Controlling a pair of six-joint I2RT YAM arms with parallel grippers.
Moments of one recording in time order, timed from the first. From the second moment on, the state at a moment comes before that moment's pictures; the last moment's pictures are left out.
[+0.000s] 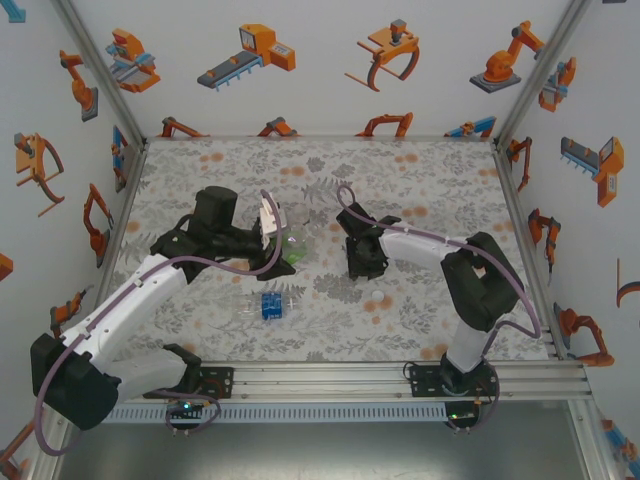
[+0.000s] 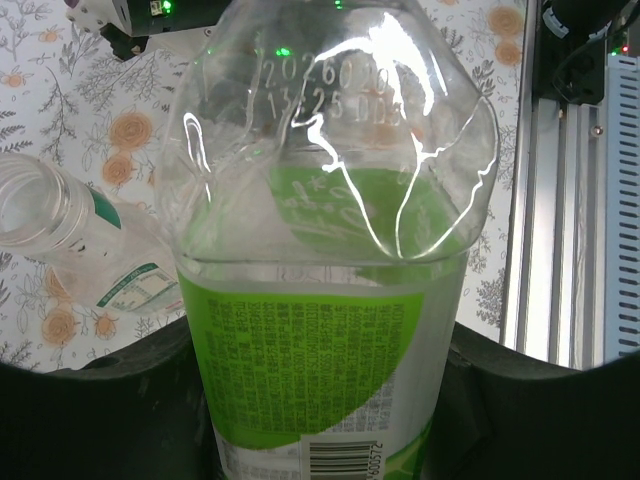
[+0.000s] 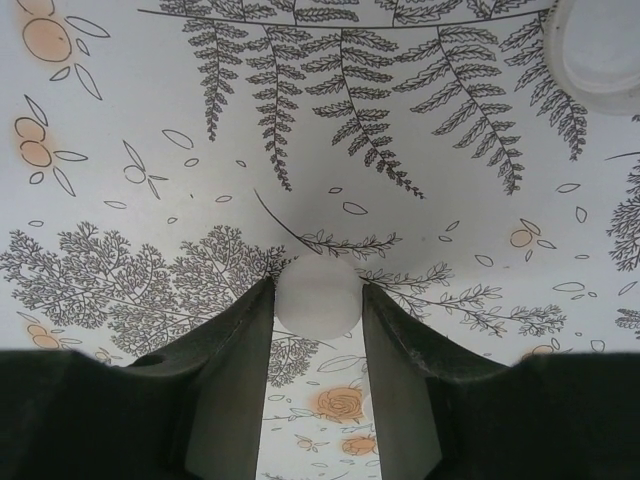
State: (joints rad) left arm -0.57 1.14 0.96 -0.49 0.75 0.49; right arm 0.68 1.77 1.09 -0.61 0.10 0.54
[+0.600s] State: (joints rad) left arm -0.57 1.14 0.96 -0.50 0.74 0.49; right arm 0.68 1.75 1.08 -0.60 0.09 0.53
